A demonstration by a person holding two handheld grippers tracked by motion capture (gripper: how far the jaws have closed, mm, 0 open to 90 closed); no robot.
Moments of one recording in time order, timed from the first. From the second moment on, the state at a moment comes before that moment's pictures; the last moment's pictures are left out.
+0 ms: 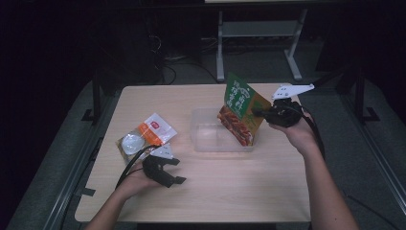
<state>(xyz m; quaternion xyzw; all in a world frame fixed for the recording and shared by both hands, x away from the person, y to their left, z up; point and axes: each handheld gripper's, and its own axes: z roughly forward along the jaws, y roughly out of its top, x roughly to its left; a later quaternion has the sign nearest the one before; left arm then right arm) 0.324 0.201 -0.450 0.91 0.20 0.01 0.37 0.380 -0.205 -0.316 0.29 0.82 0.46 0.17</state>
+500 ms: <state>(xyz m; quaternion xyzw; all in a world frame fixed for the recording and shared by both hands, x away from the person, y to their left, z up) 0.323 0.199 -0.452 0.91 0.19 0.00 0.37 0.384 -0.195 -0.324 0.30 0.83 0.44 0.16</state>
